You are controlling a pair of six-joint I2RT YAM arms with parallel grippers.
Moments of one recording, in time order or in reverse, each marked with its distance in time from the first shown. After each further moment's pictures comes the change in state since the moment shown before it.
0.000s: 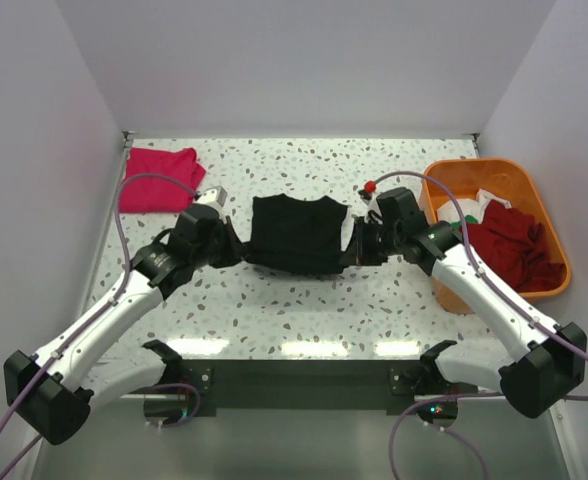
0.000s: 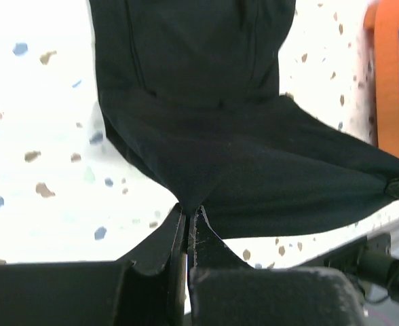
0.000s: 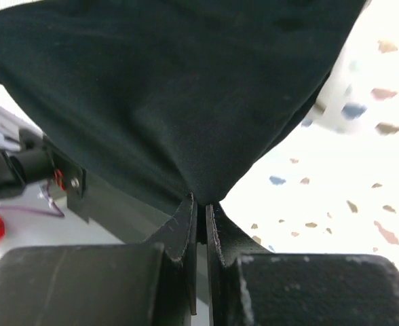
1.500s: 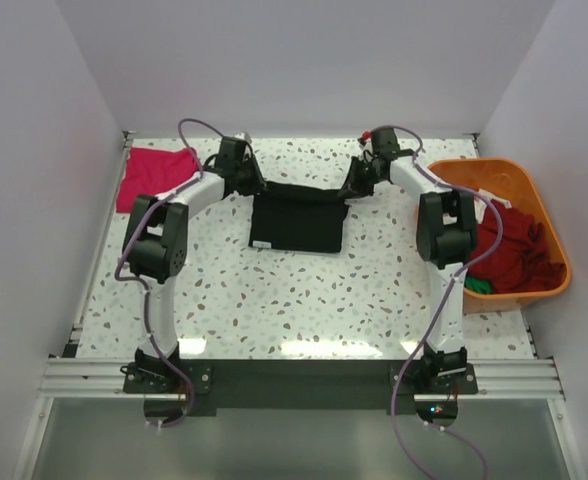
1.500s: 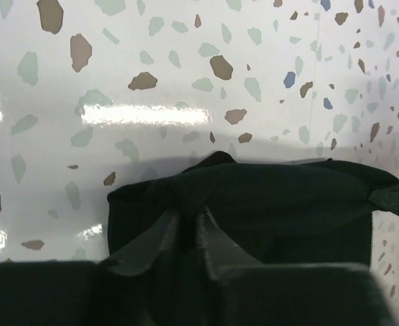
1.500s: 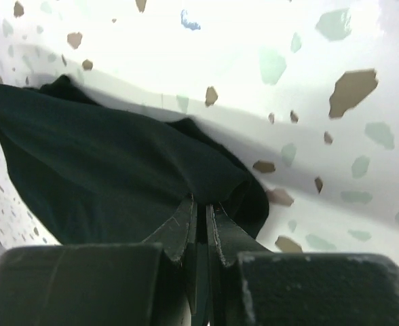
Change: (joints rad) left arm 0.272 1.109 0.679 0.383 0.143 0.106; right arm -0.351 1.105 0.811 0.149 -0.158 -0.110
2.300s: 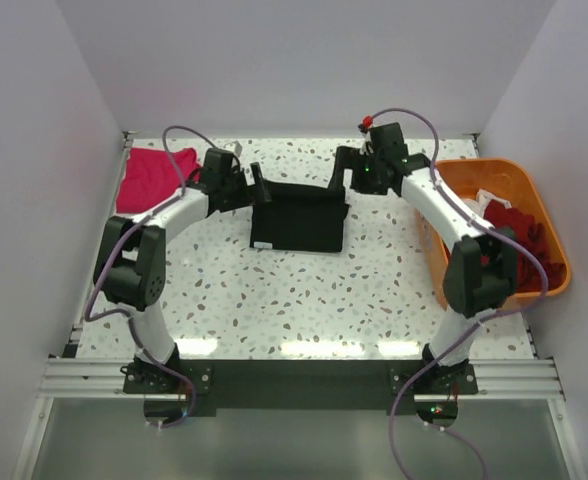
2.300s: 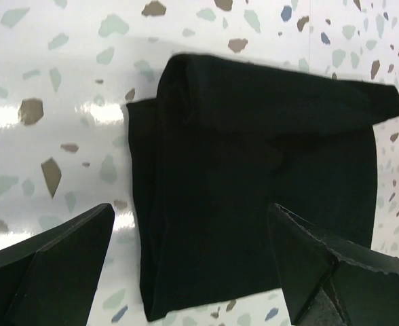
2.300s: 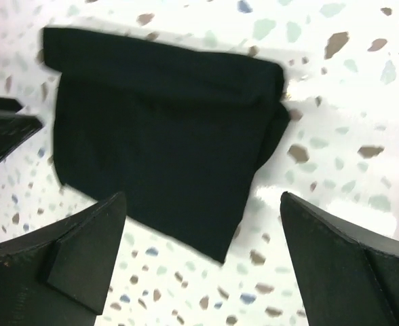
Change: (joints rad) left arm 0.005 -0.222 -0.231 0.003 0.014 0.085; right arm 0.097 -0.399 -0.215 -0.018 0.243 -0.053
